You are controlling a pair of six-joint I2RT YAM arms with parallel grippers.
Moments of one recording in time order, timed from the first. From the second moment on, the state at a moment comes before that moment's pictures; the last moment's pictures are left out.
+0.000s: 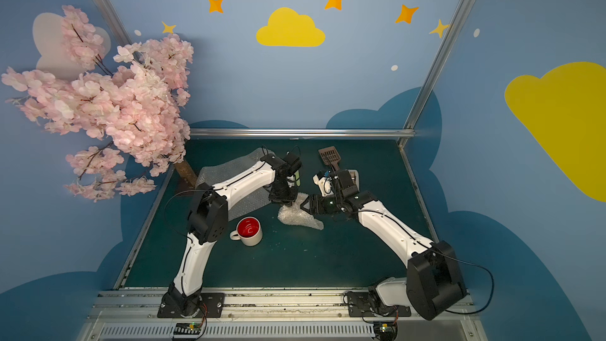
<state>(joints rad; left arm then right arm) -0.66 2.22 1.95 -1.23 0.17 -0.50 0.52 1.37 0.95 -0.46 -0.51 0.40</state>
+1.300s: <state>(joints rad) -0.66 2.18 1.88 -1.16 0.21 -0.45 0.58 1.67 1.06 -0.34 -0.48 0.52</state>
